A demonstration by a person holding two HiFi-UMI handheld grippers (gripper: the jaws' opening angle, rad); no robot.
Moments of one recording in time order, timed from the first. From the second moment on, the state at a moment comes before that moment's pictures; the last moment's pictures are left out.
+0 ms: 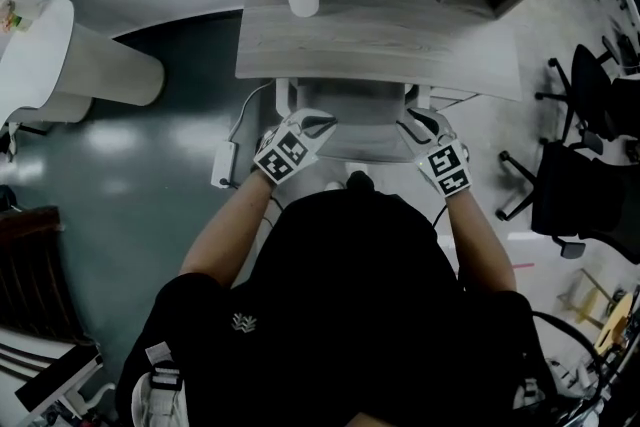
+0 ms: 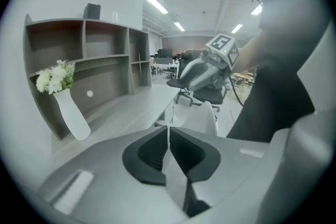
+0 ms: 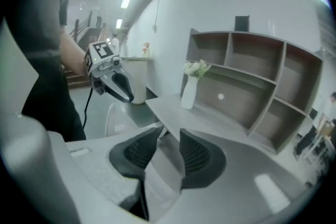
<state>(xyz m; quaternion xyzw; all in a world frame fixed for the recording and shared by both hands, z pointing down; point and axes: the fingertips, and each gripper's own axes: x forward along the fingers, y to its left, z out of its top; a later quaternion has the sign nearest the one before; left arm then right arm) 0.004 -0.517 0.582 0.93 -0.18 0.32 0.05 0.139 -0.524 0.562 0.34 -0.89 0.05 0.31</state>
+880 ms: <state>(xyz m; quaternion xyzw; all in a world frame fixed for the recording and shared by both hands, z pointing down) -0.019 -0.592 0.566 0.89 -0.40 0.23 0.02 0.203 -0.576 0.577 0.48 -0.84 0.19 0.15</state>
